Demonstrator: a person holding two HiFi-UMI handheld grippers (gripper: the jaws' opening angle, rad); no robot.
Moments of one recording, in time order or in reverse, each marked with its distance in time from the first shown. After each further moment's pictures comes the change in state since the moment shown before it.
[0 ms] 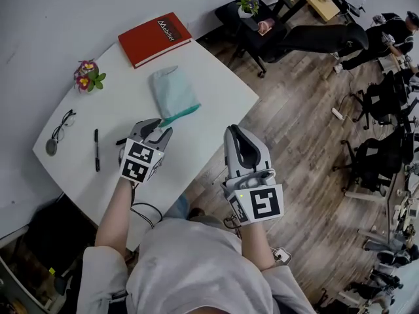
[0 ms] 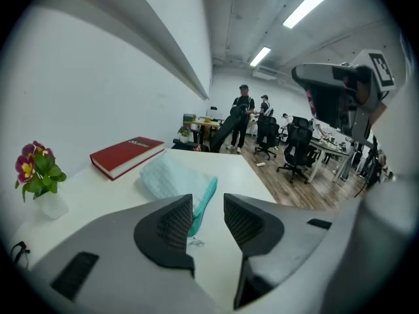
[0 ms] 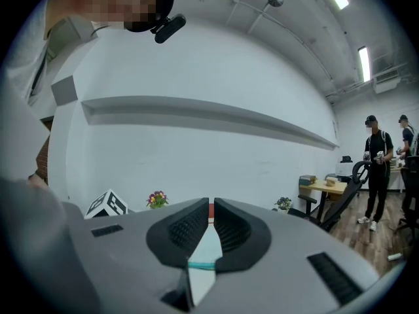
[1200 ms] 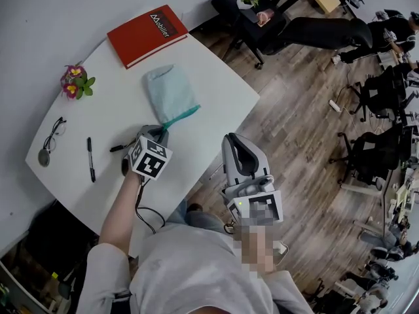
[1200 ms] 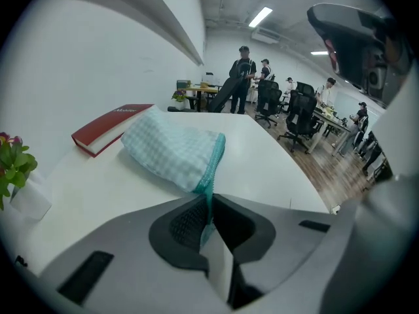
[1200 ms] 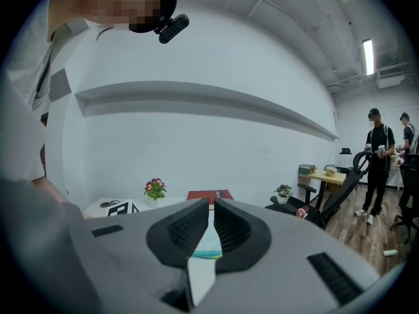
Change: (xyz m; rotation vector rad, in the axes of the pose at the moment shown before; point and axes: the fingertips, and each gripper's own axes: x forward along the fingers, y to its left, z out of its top) left arm 0.066 0.016 -0.058 0.069 0.288 -0.007; right arm 0.029 -0.006 -0.035 0.015 0.107 -0.004
